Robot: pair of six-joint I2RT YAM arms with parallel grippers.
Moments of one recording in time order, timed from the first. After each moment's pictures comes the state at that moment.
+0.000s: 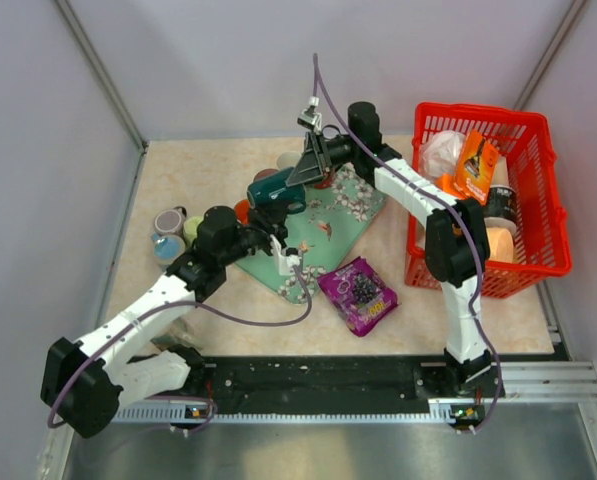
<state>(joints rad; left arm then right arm) -0.58 1.06 0.76 0.10 0.33 1.45 0.48 2.14 1.85 0.15 -1.39 0.94</state>
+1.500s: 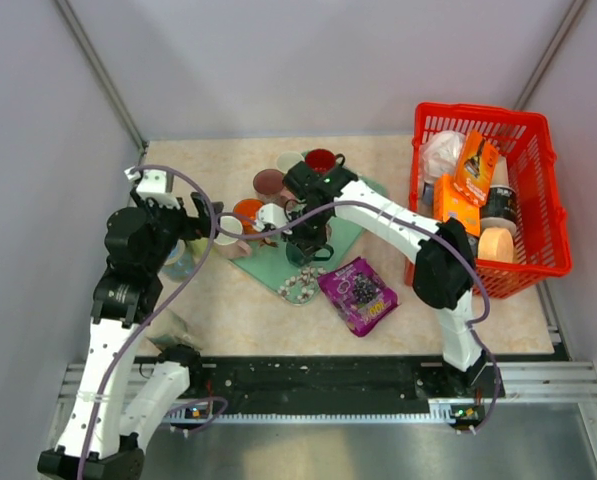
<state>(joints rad) -0.16 0.74 0.98 -0.38 0.12 -0.13 0.81 2.05 1.91 -1.12 -0.37 -0.78</state>
